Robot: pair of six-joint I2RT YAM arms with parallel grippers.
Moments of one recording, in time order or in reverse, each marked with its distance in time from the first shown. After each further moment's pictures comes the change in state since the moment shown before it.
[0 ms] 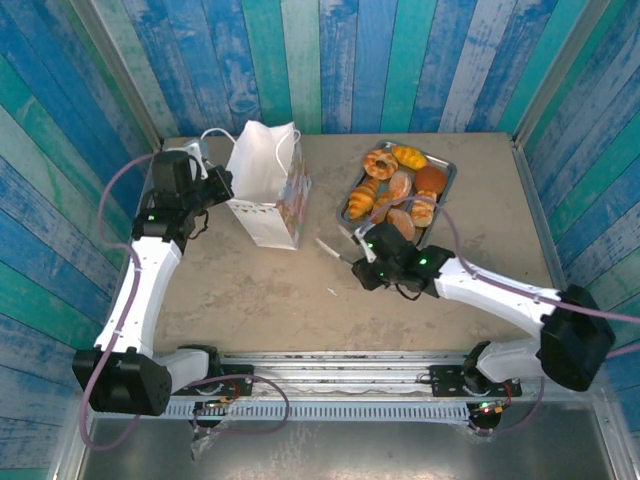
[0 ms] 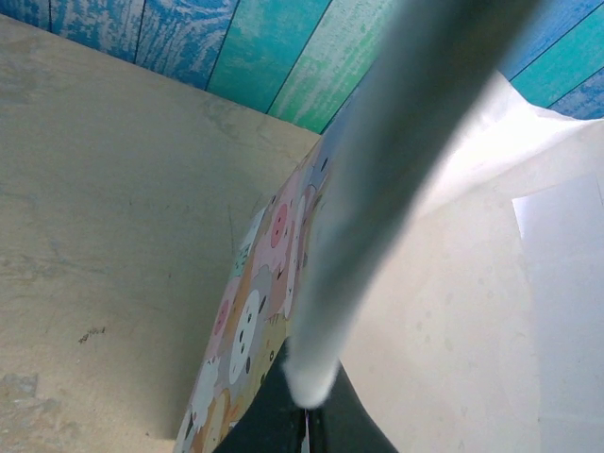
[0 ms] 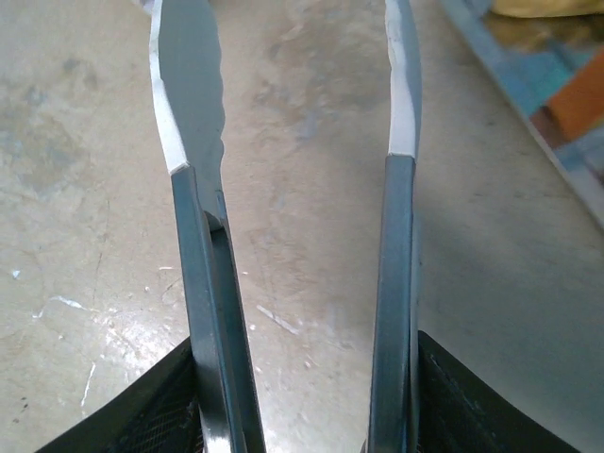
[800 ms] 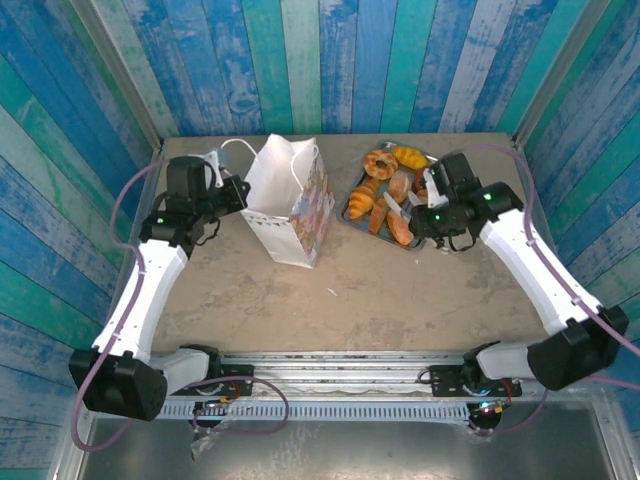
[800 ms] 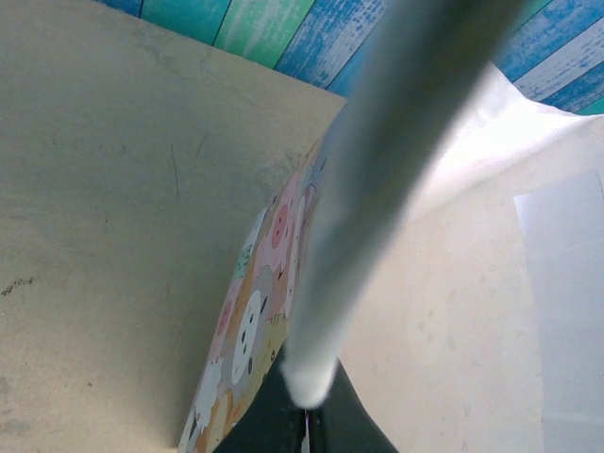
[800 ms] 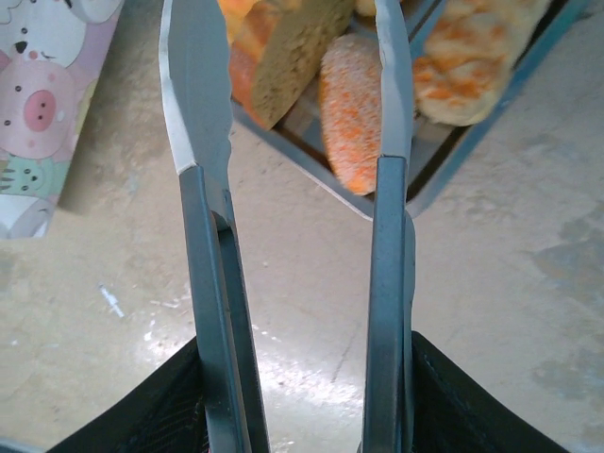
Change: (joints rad) left arm -0.090 -0.015 -0.022 -0.053 0.041 -0.024; right arm -0.433 0.054 0.489 -0.618 -0.130 0.000
